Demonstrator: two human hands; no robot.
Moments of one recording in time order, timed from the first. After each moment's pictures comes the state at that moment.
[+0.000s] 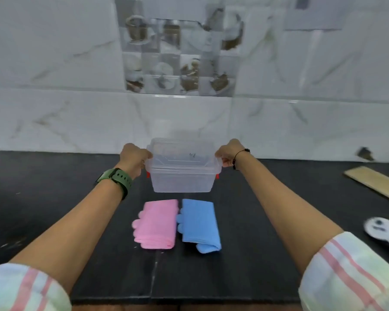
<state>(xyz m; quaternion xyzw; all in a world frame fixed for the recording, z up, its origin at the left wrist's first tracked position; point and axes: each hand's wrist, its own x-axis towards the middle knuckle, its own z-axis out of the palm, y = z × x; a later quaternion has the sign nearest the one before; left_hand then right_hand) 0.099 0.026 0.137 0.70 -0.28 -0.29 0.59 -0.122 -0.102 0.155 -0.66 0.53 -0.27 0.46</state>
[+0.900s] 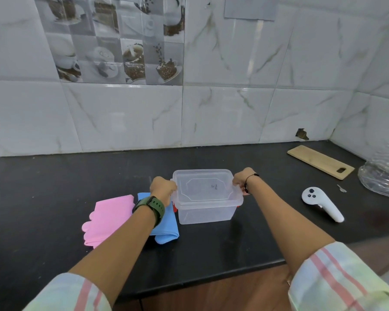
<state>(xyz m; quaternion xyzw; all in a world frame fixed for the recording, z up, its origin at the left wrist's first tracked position) -0.075 -0.027 0.041 0.72 -0.29 -0.41 0.48 -0.294 -0.114 0.065 -0.55 0.73 -0.20 0.36</state>
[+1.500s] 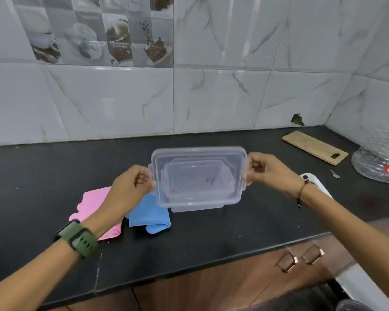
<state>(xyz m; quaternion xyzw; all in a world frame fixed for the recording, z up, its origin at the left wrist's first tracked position) -0.043 0.059 0.065 0.62 -0.56 -0.28 0.47 -0.366 -0.033 0.113 -0.77 0.40 -0.28 0.40</state>
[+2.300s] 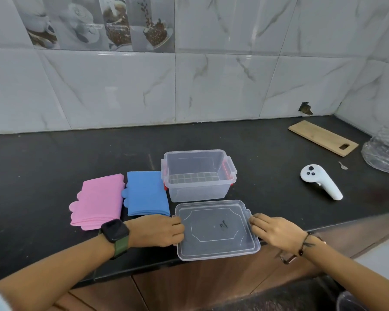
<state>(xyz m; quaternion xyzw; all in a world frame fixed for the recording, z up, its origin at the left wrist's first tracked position) -0.078 0.069 -0.011 0.17 -0.96 0.20 -0.09 -0.423 0.008 -0.021 -0.97 0.16 -0.04 -0.19</state>
